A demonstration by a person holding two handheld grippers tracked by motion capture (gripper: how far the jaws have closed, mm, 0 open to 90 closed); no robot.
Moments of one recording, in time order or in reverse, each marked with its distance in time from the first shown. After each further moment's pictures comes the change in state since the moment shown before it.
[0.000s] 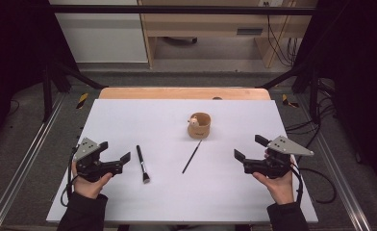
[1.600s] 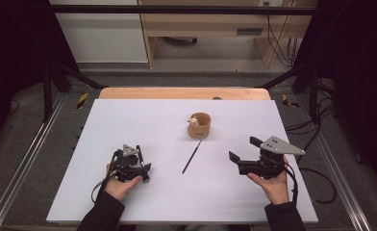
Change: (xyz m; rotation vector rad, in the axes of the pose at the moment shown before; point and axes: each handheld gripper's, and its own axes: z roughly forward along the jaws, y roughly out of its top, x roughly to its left) left arm -0.028 -0.043 0.088 0.388 0.038 0.025; right arm 0.006 -0.004 0.011 0.042 0.010 -0.010
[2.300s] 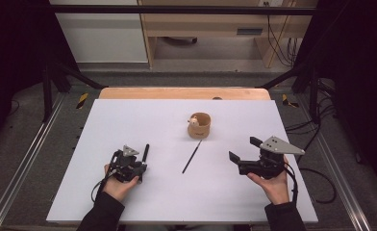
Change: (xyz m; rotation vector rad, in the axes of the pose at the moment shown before) left arm 0.001 0.000 -0.005 0.056 -0.013 0.037; right arm 0.000 0.000 0.000 0.007 -0.001 -0.002
